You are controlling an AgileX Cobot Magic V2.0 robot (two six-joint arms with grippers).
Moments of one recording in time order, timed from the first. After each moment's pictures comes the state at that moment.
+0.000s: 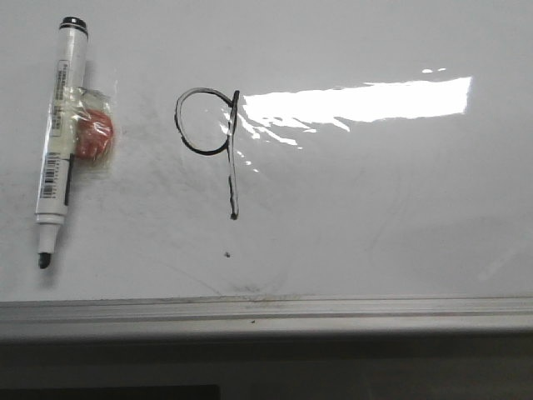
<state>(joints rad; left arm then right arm) -0.17 0.02 -0.01 -0.06 0.03 0.04 0.96 0.29 -0.11 -0.16 0.06 0.15</state>
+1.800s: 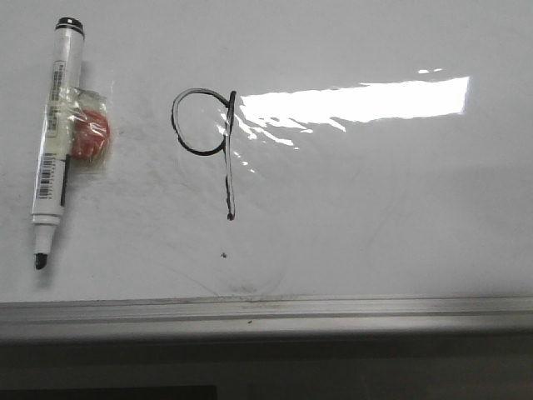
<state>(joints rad) -0.09 0.00 -0.01 -0.04 0.32 0.01 0.68 0.29 -0.11 -0.16 -0.03 0.15</state>
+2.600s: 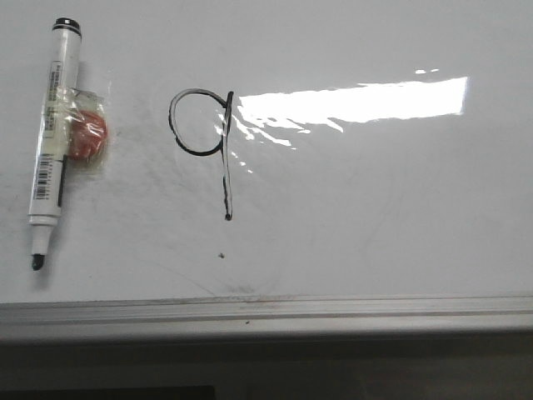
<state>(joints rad) -0.09 0.00 -0.01 -0.04 0.32 0.01 -0.05 0.03 0.01 -0.07 0.08 0.05</state>
